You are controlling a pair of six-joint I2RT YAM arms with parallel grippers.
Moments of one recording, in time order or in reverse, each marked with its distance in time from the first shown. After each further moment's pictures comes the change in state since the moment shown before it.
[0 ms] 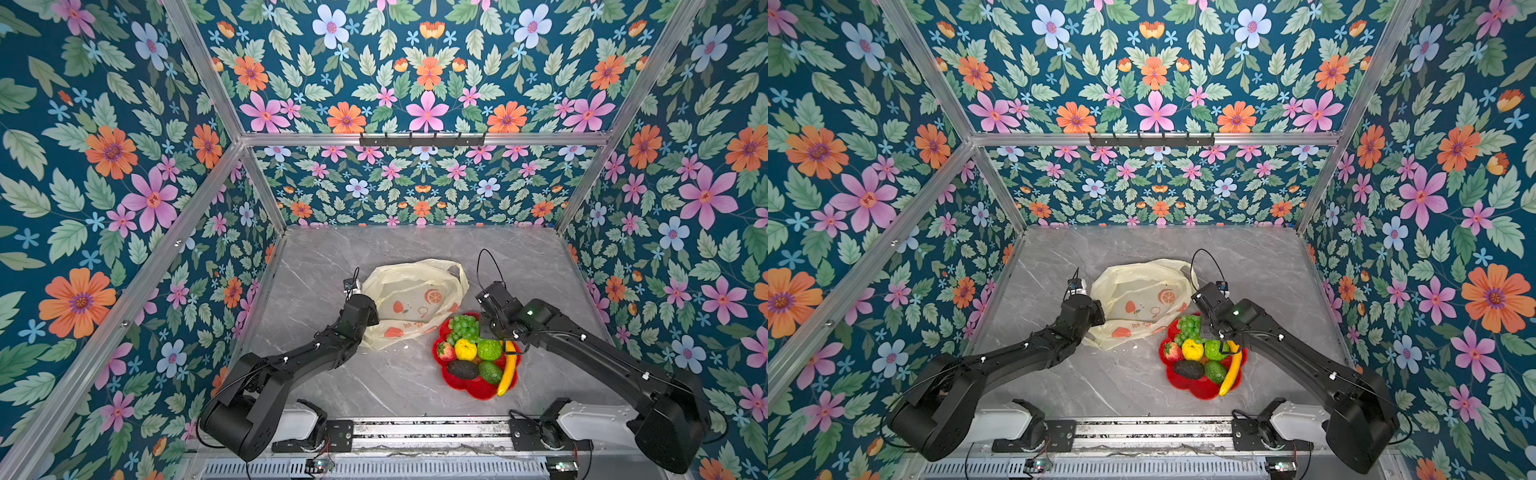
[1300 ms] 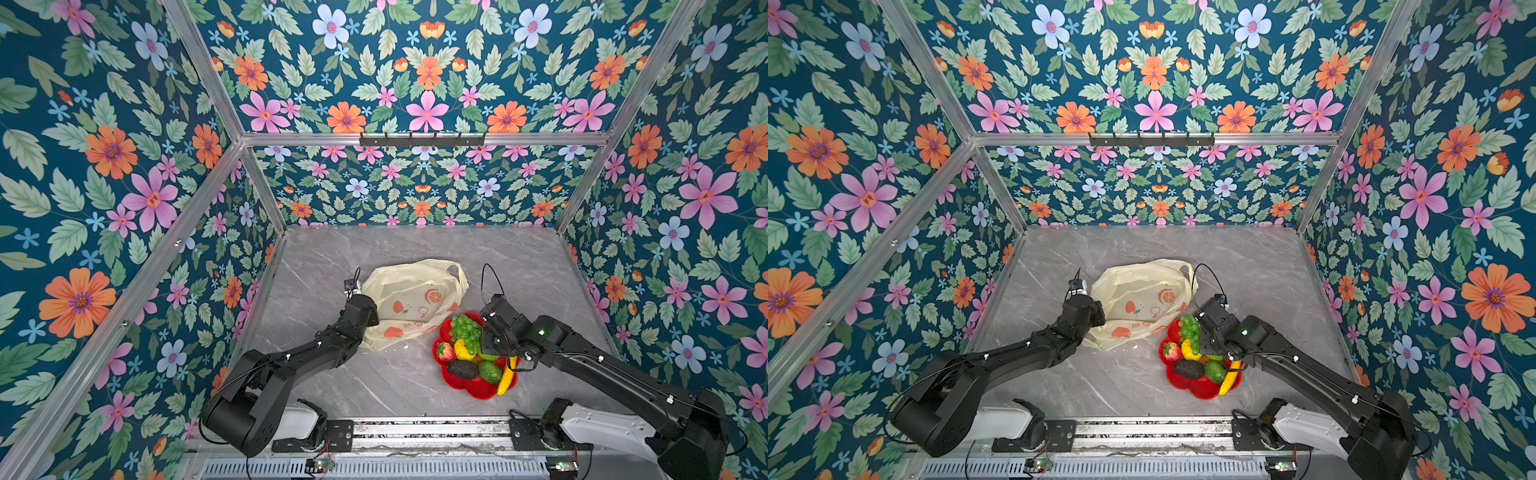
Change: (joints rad) left arm 0.000 0.012 0.000 0.000 -0.006 0.004; right arm 0.084 -0.109 -0.064 -0.016 -0.037 0.050
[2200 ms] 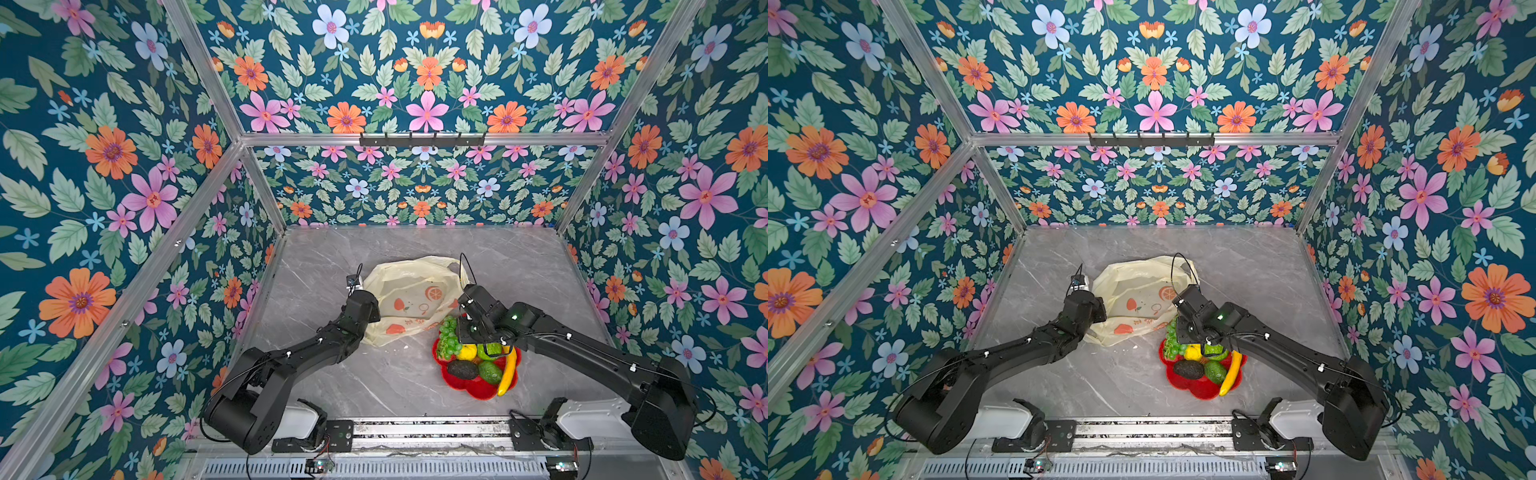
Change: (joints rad) left arm 0.000 0.017 0.050 -0.025 -0.002 0.034; right arm 0.032 0.202 0.117 0.146 -0.116 -0.059
